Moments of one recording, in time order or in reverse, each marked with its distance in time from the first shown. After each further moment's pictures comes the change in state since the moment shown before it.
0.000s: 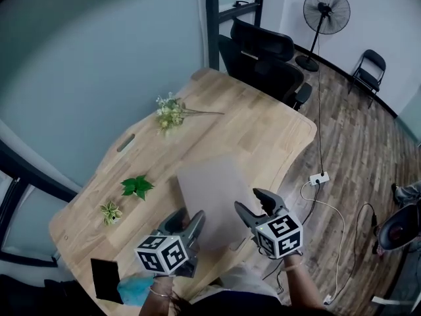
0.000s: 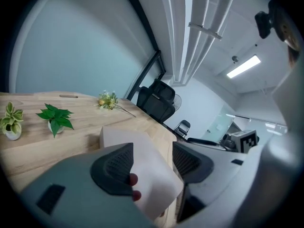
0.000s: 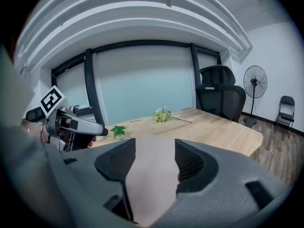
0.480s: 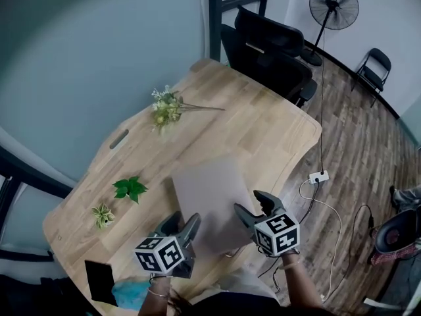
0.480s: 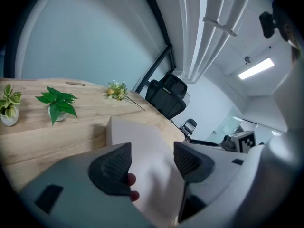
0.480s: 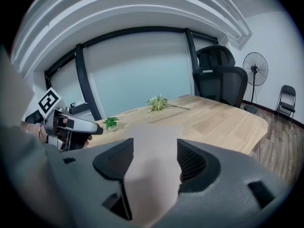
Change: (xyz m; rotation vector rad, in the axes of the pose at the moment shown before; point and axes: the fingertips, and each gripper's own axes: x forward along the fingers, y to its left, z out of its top) left arm 0.037 0.040 -0.021 -0.087 0.059 0.064; right arm 0.044 -0.038 -0.037 0.062 0.121 0.015
